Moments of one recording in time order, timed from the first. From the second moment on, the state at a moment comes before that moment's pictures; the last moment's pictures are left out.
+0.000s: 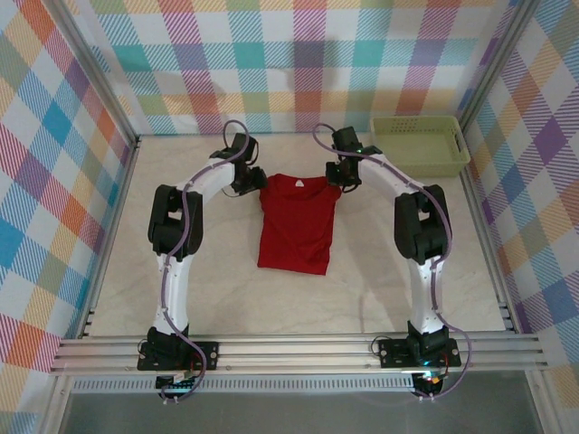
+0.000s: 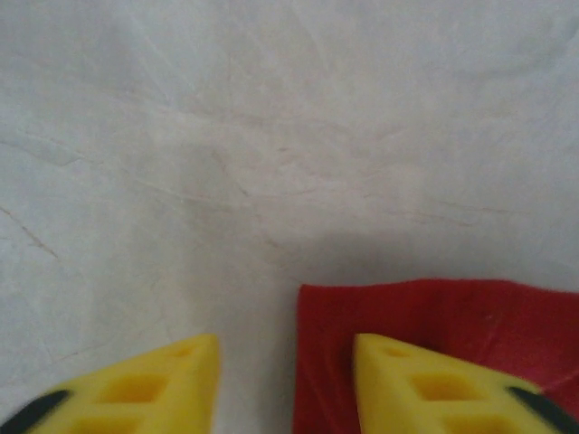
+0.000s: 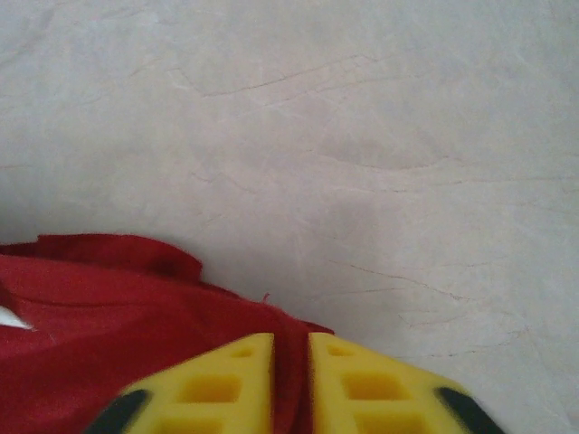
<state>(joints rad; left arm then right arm) -0.30 2.25 1.80 -0.66 0.07 -0.57 0.36 2.16 1.78 -0.66 0.02 0.29</state>
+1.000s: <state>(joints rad) -0.37 2.23 1.67 -0.49 0.22 -0.57 0.32 2.21 1.66 -0.58 -0.29 0.52</state>
